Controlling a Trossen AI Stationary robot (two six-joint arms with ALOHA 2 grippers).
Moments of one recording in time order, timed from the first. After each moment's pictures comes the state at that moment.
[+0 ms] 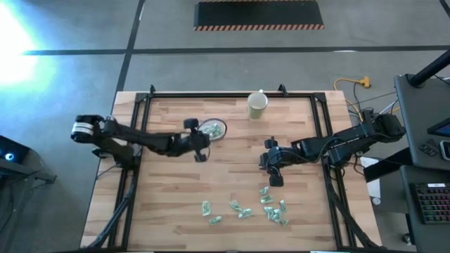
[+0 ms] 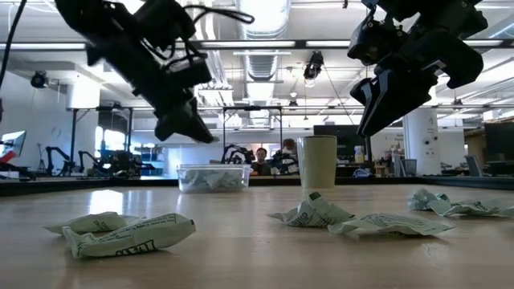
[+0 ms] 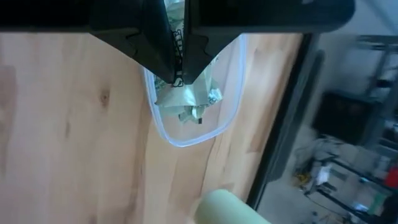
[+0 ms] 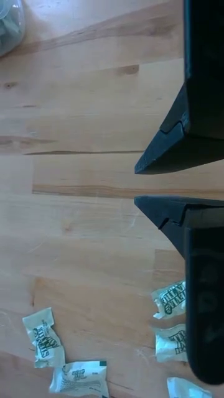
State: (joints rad) left arm 0.00 1.42 0.70 0.00 -0.59 0.22; right arm 0.17 1.34 0.70 -0.28 0.08 0.10
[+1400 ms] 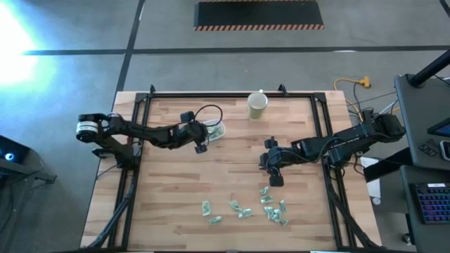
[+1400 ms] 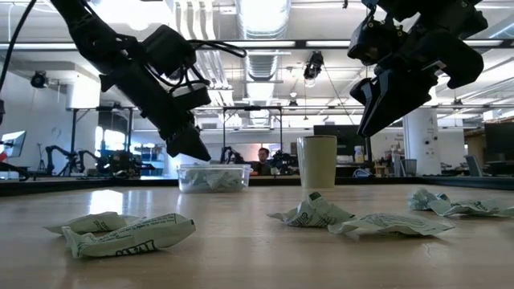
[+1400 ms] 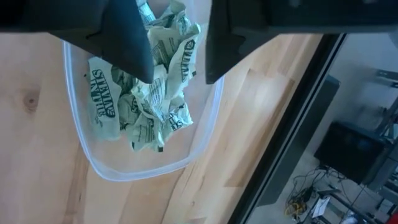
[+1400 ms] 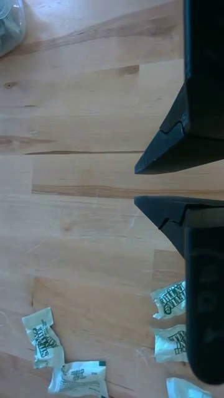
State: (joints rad) left arm 0.19 1.47 0.62 0.17 -0.50 0.19; right arm 0.17 1.34 0.70 -0.28 0.08 0.09
